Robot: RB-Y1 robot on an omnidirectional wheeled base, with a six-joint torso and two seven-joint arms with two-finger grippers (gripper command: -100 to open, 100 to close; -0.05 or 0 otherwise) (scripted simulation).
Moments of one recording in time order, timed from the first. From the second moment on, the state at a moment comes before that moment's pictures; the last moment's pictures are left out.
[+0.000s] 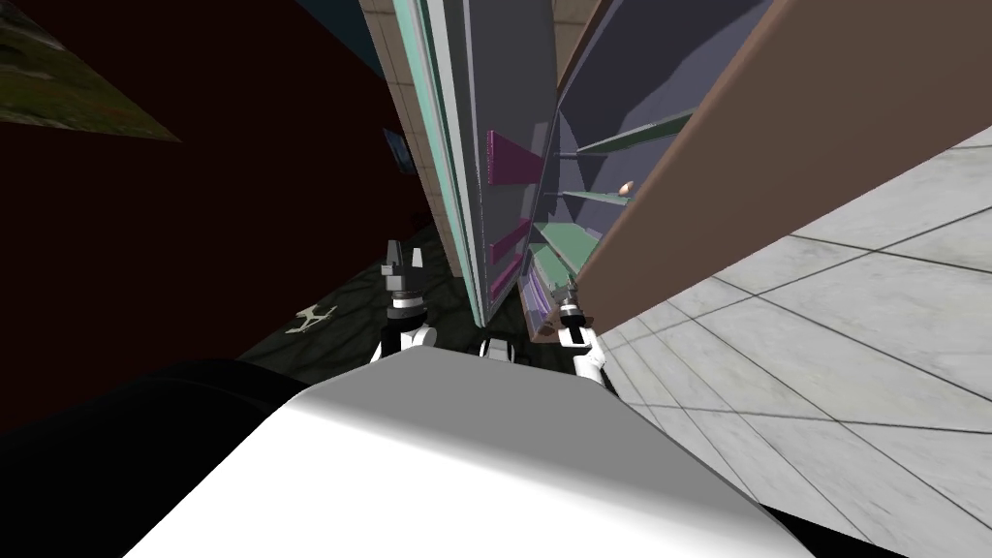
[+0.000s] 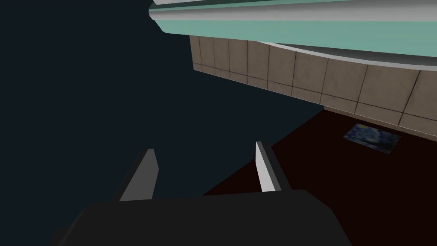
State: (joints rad) left arm 0.52 0.04 0.00 -2.31 0.11 -0.59 -0.05; right arm -0.01 -0.14 -0.14 -1.41 0.50 -0.49 2.06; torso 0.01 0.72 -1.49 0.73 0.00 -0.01
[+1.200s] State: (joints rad) left arm 0.52 0.04 0.00 -2.31 0.11 -0.59 -0.05; right arm -0.09 0.04 -0.22 -1.30 0.52 -0.47 2.24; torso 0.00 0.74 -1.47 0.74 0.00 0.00
